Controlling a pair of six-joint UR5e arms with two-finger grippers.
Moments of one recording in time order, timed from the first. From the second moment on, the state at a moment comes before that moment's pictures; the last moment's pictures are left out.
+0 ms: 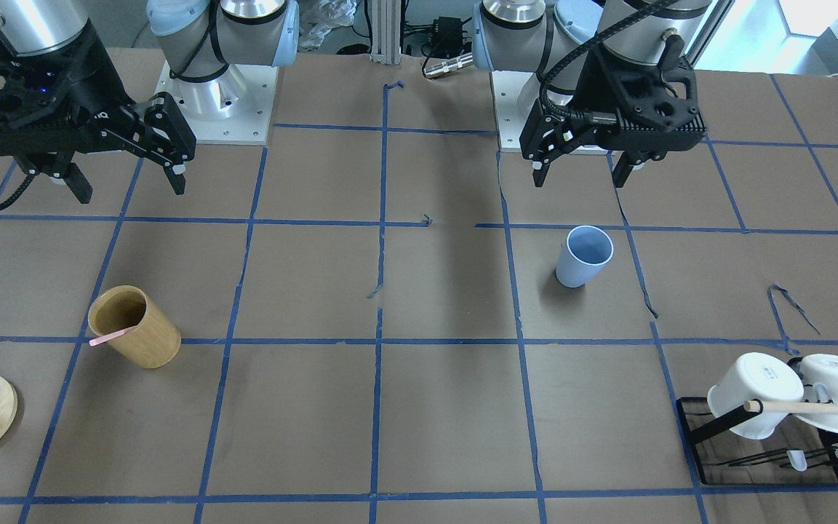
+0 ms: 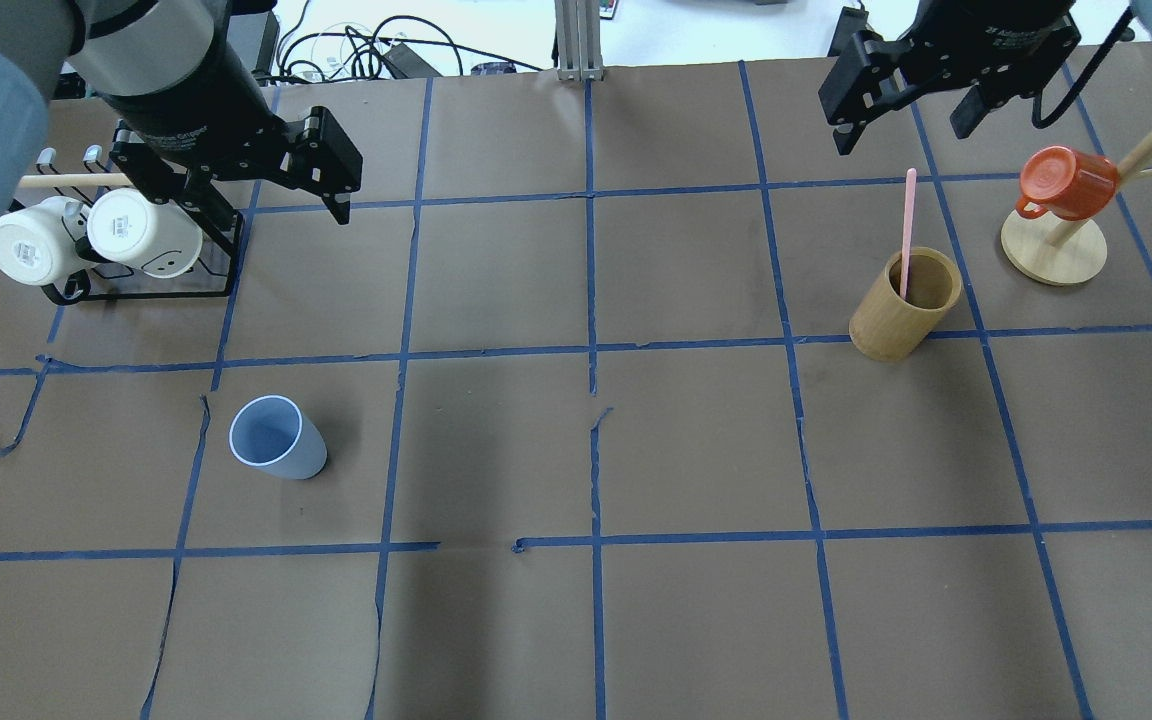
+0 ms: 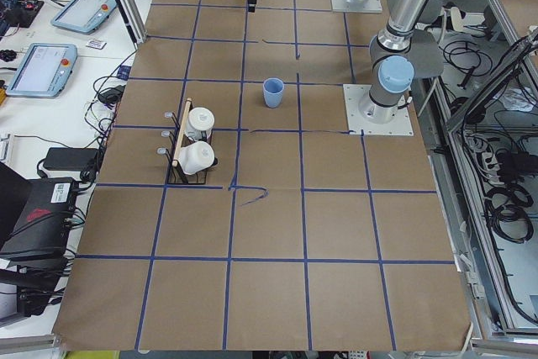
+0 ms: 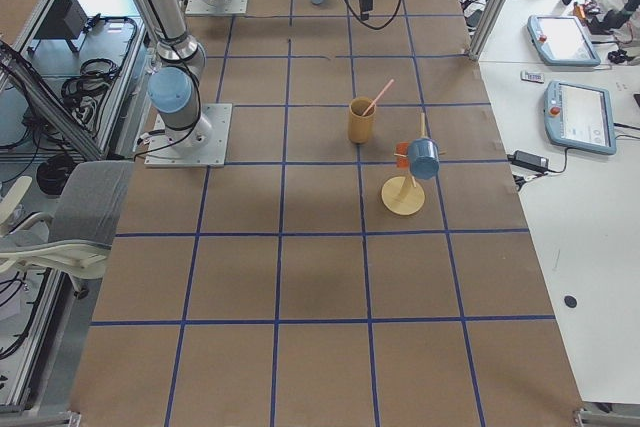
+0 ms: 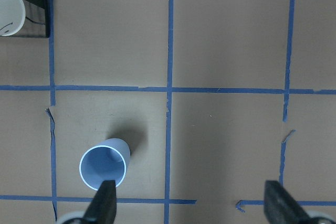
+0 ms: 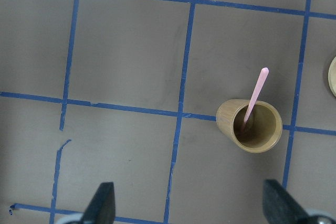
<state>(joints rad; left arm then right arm) -1.61 -1.56 -1.52 -1.56 1.58 -0.07 1.54 -1.55 1.46 -1.61 -1.53 -0.15</state>
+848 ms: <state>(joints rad) -1.51 -1.65 -1.73 -1.45 1.59 0.03 1.54 -1.56 1.48 -1.63 -1.53 -0.16</state>
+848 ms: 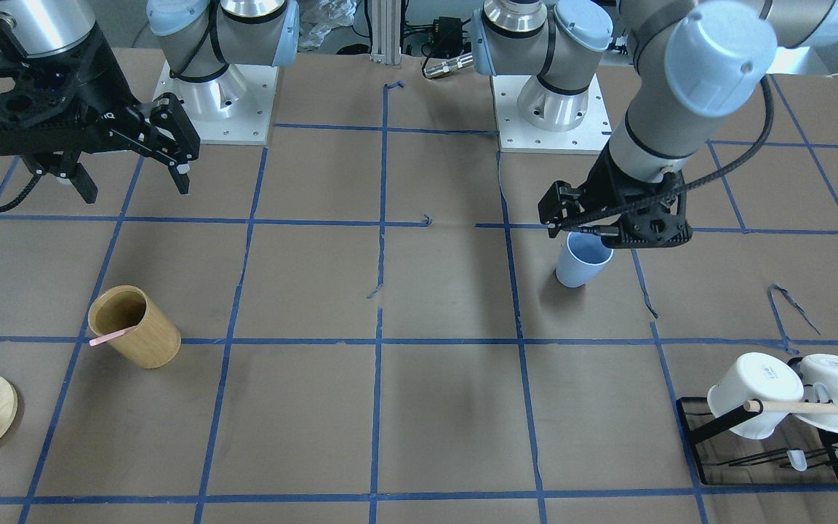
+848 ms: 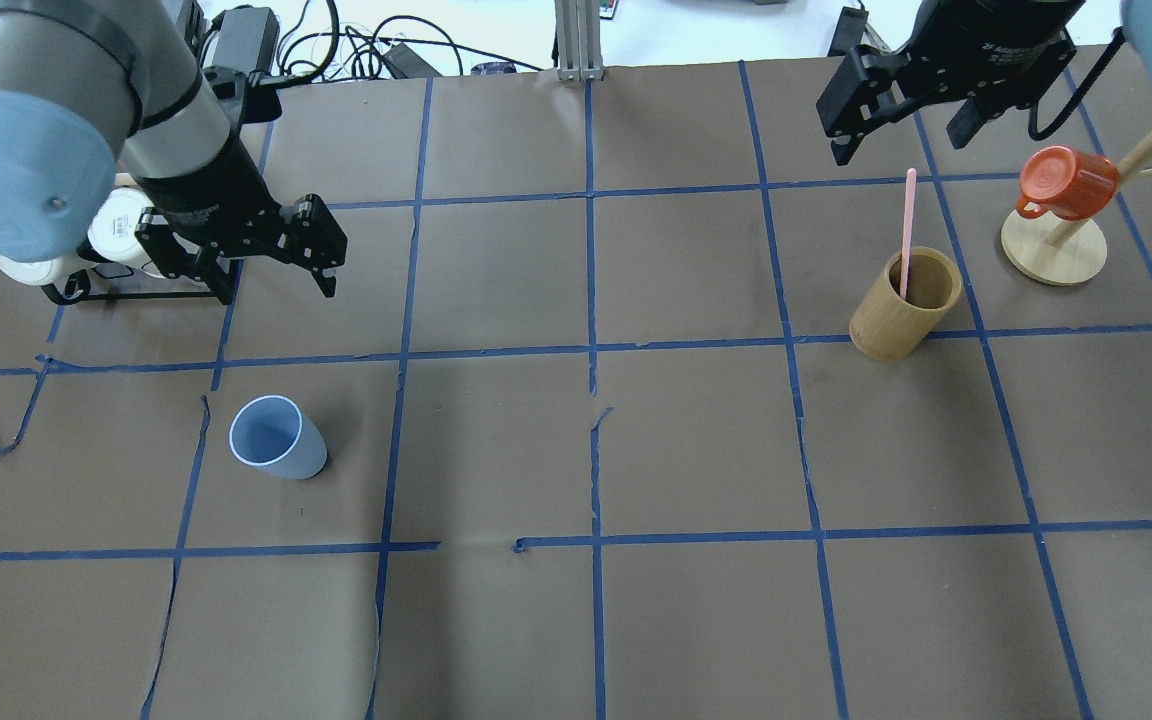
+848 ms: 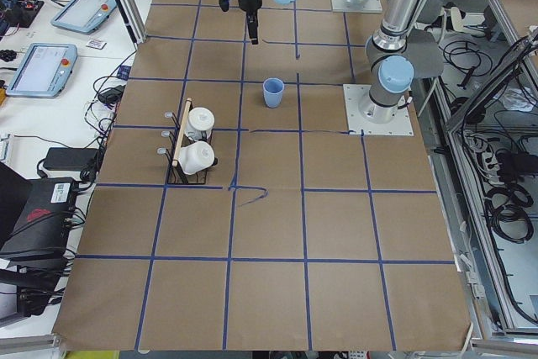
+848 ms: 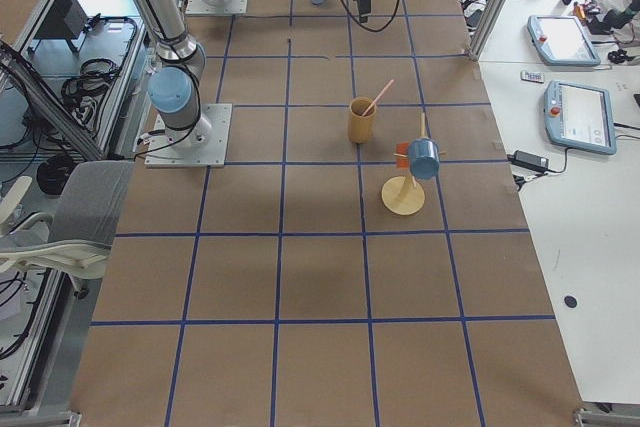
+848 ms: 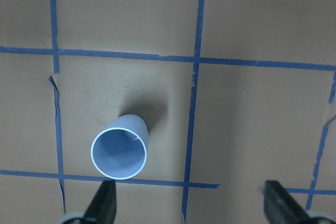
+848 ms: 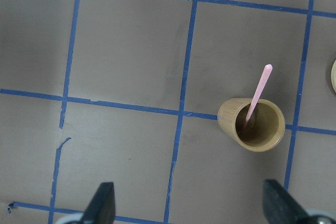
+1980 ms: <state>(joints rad) -1.44 -1.70 -2.01 -1.26 1.62 0.12 1.53 -1.56 1.48 -1.62 -1.56 -0.16</state>
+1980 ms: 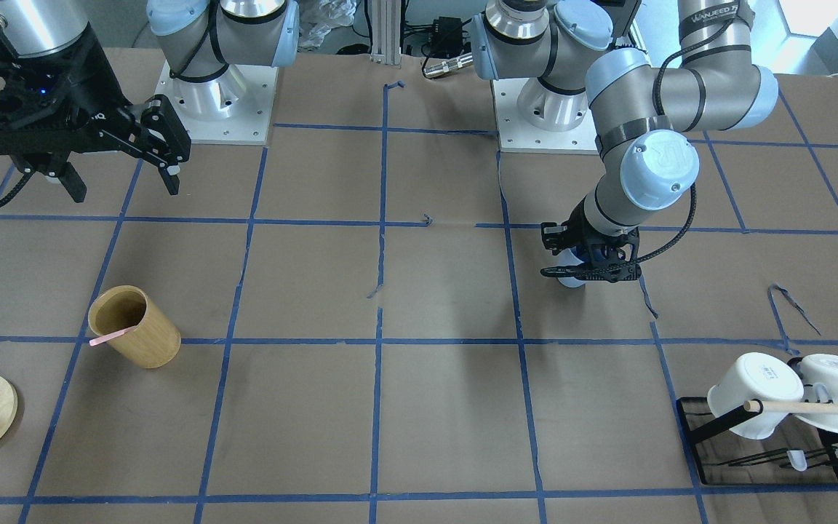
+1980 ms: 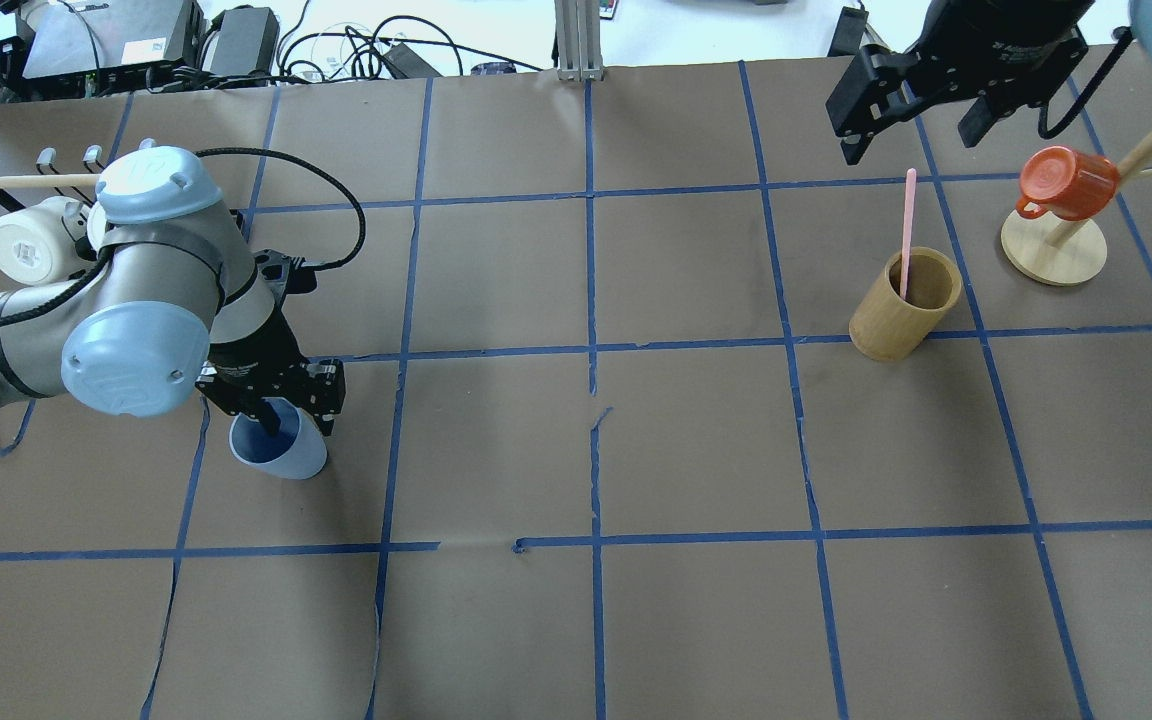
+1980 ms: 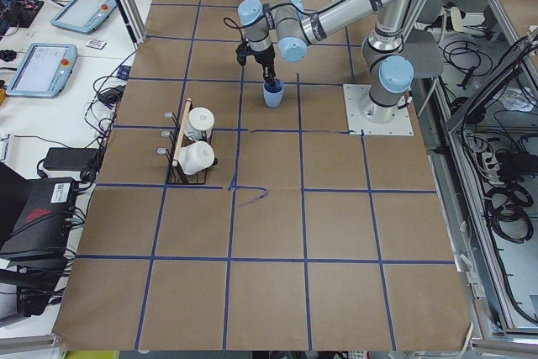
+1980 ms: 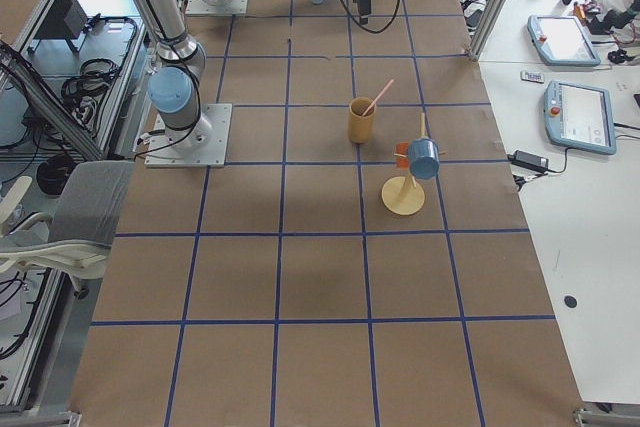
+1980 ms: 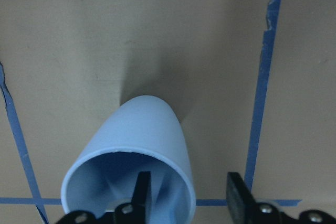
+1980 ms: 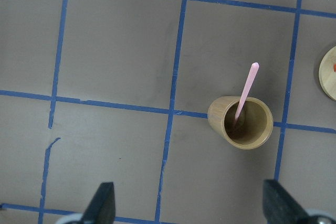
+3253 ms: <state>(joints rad) -1.76 -1.98 -1.59 -1.12 1.51 -0.35 1.47 -1.10 1.20 -1.46 -1.72 -0.18</state>
